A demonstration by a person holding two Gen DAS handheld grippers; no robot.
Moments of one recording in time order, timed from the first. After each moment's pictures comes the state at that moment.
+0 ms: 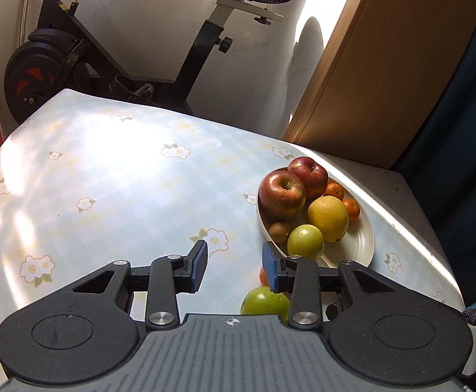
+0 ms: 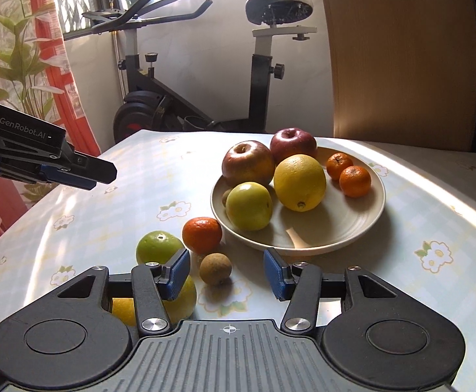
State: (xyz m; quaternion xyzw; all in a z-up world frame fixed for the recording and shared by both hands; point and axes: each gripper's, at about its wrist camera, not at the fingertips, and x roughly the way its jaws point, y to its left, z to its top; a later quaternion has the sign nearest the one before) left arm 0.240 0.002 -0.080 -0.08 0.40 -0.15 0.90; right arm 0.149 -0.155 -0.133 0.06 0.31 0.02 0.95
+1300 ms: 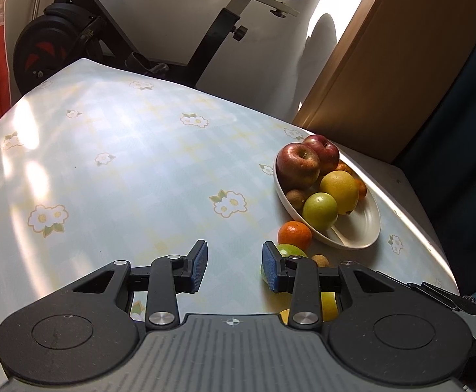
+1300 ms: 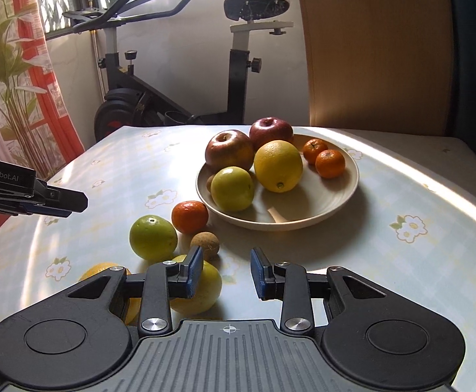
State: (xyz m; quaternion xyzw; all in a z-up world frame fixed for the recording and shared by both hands) left arm 0.217 0.028 -0.106 -0.10 0.41 -0.16 0.89; right arm 0.123 -0.161 -0.130 0.06 0.33 -0.02 0.94
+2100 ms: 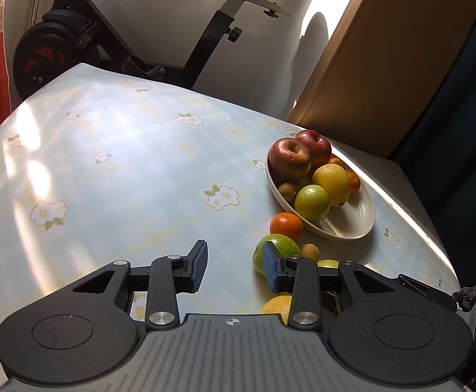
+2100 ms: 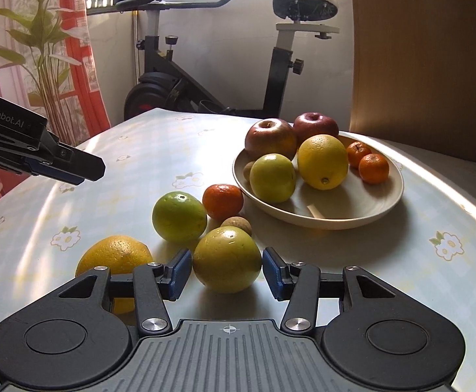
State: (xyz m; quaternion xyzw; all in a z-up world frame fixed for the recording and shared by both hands) left arm 0.203 0.027 -0.100 -0.09 0.41 -0.16 0.89; right arm 0.138 -0.135 -0.154 0.01 0.32 0.04 0.95
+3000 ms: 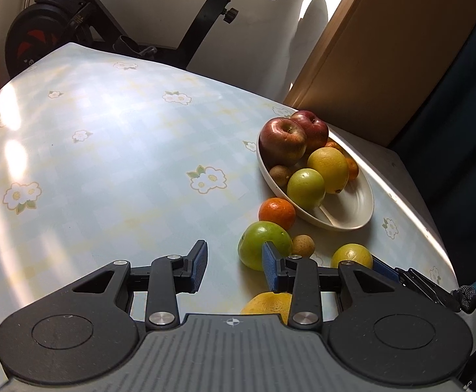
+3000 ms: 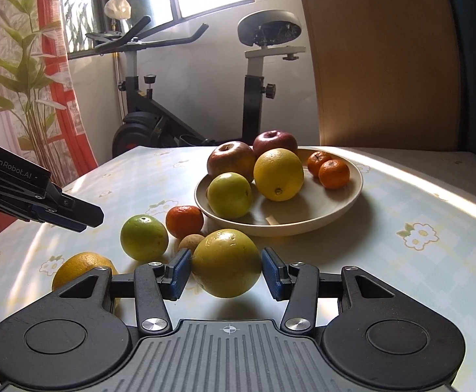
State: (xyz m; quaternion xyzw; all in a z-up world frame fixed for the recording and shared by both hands) left arm 0.212 0.007 -0.117 -0.10 0.43 -0.17 0.88; right arm 0.116 -0.179 -0.160 0.05 0.26 0.02 0.96
